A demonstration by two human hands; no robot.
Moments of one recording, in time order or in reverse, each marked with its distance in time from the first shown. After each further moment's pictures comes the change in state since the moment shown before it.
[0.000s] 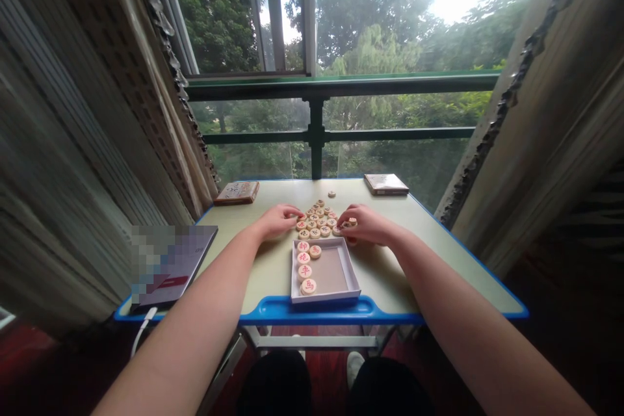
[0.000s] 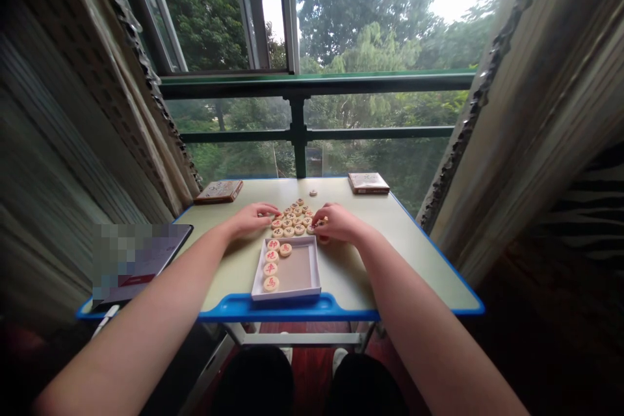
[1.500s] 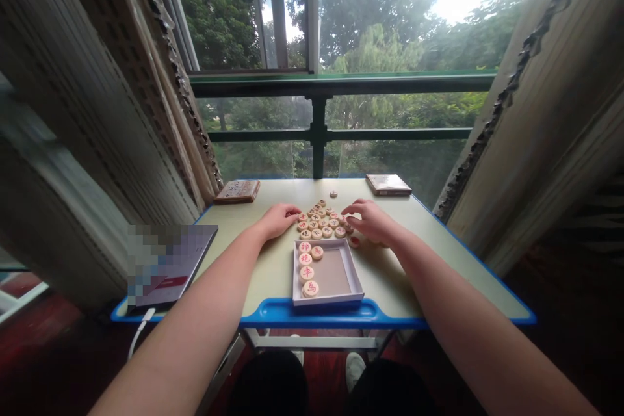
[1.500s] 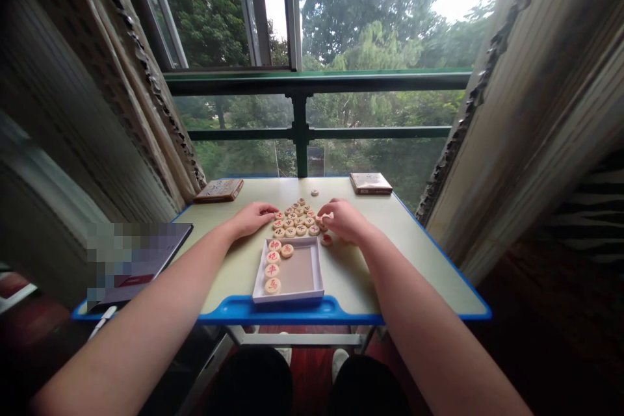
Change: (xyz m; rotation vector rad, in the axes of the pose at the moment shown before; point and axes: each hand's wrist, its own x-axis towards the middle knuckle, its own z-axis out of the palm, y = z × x) left_hand 0.005 -0.005 0.003 0.051 0.007 -0.086; right_hand 0.006 0.008 0.005 -0.027 0.133 0.045
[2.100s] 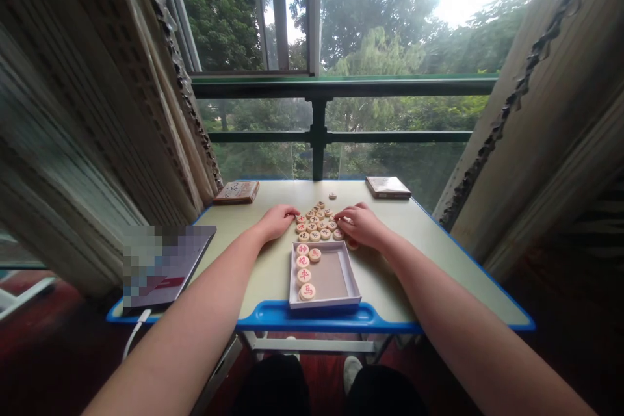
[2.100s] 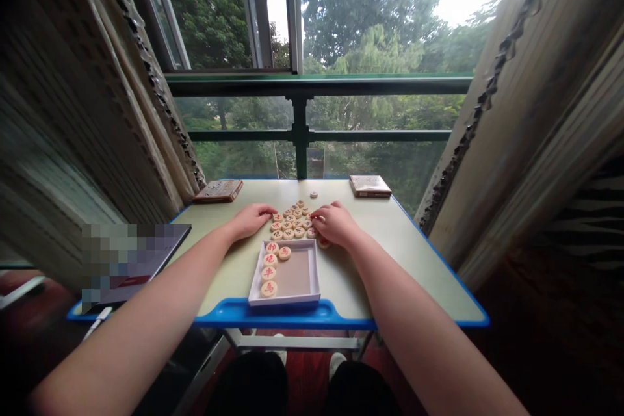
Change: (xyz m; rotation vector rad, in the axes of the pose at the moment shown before) left_hand 0.001 0.003 0.002 0.104 0.056 0.018; right_hand 0.009 0.004 0.018 -0.143 0.055 -0.109
